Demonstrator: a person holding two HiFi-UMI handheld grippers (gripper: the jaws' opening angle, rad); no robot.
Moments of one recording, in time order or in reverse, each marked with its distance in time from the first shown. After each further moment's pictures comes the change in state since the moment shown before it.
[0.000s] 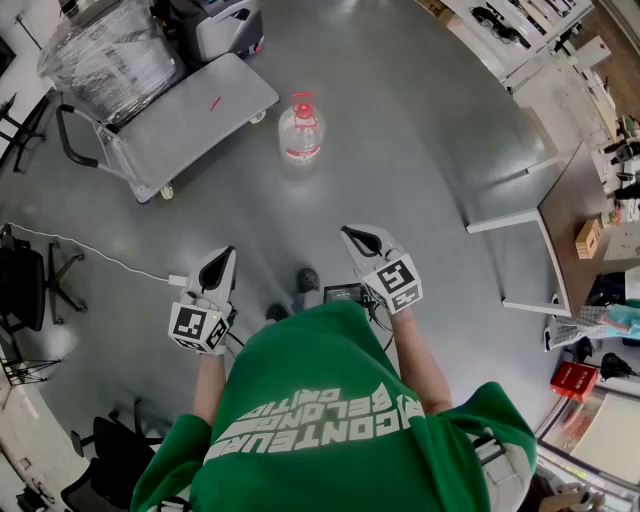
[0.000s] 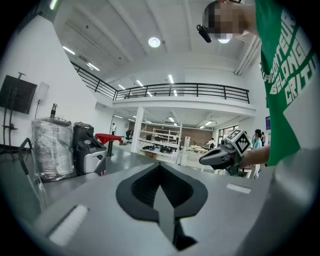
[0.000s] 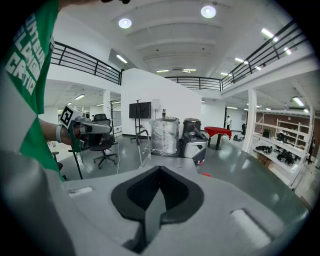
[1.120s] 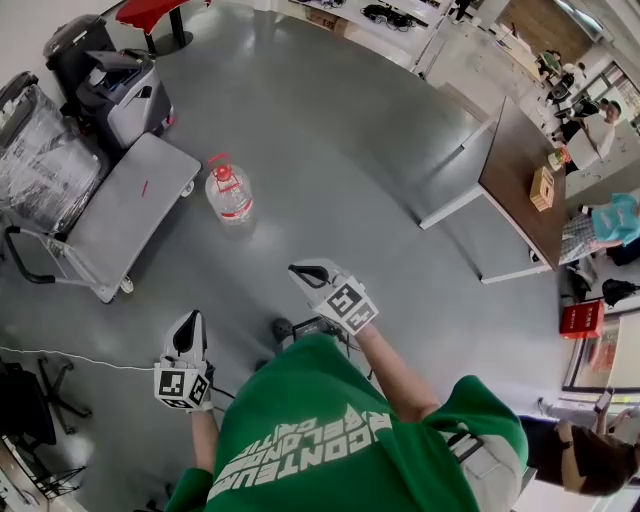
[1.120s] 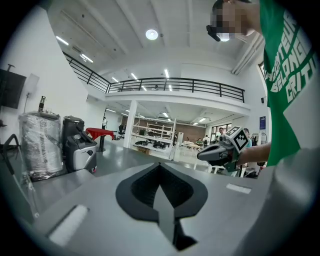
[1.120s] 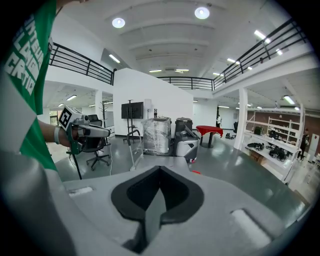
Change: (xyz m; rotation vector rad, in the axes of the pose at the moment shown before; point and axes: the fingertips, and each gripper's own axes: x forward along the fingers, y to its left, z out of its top) left arm 0.048 -0.011 -0.016 -0.007 0.089 -0.044; right arm -0.004 -0.037 -0.014 0.056 0.007 -0.027
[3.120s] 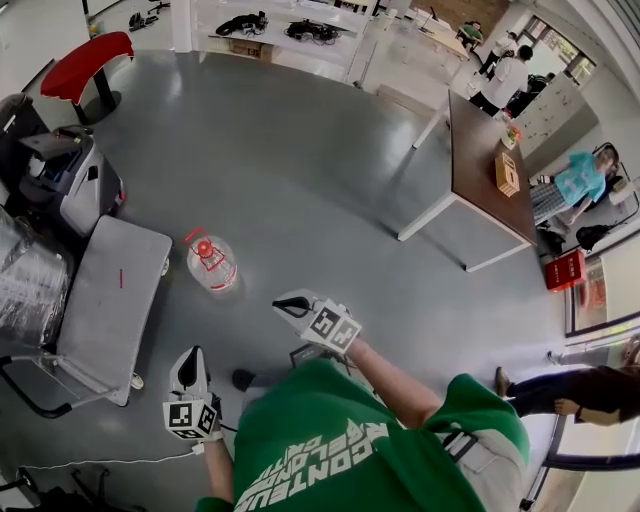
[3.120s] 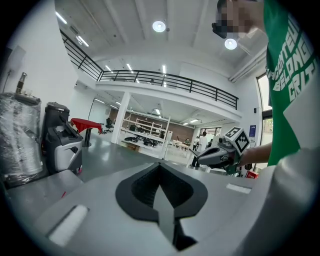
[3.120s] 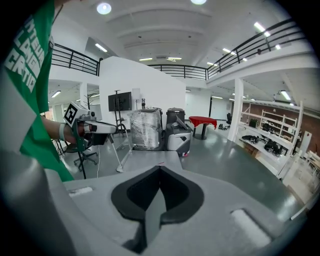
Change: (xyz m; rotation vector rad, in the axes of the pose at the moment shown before) left arm 0.150 0.157 0.032 -0.049 0.051 -0.179; right arm 0.154 -0.084 0.044 0.060 0.124 -0.080
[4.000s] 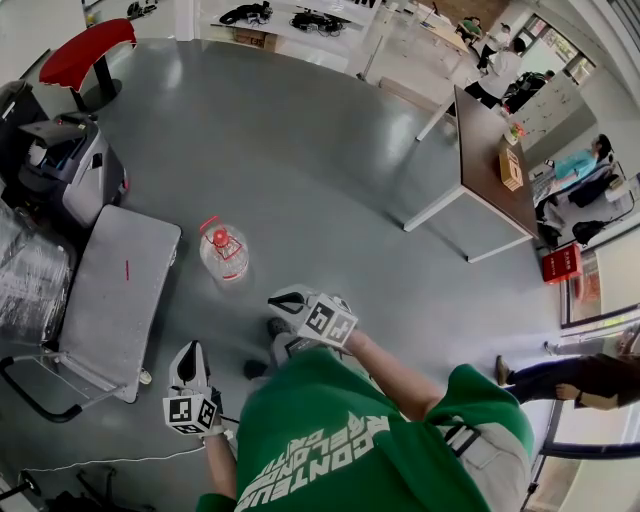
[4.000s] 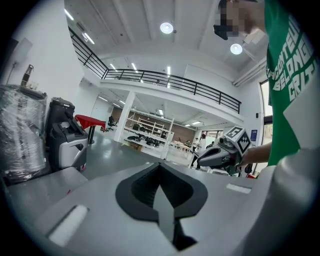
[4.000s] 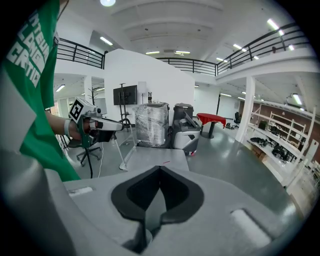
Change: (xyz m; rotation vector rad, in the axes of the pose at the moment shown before) left arm -0.028 0.090 -0.003 -0.044 -0.004 0.001; right arm 0.082 0.048 0.034 -0.060 0.060 0.052
